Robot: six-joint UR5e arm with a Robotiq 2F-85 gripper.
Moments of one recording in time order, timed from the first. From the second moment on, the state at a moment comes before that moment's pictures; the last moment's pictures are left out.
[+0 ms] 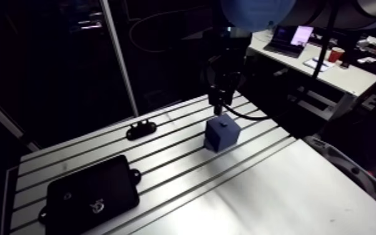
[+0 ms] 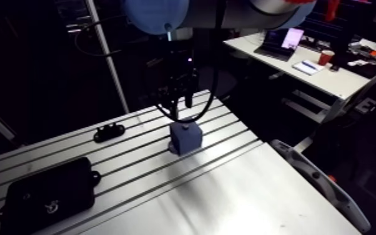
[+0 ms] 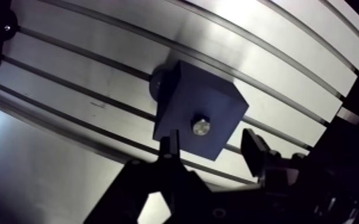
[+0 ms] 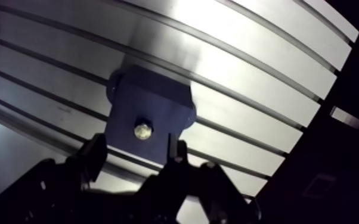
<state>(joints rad) -0.51 -1.27 1.77 -2.01 -1.63 -2.50</state>
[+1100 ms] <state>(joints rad) -0.52 -1.29 1.81 -2.01 -1.64 -2.25</state>
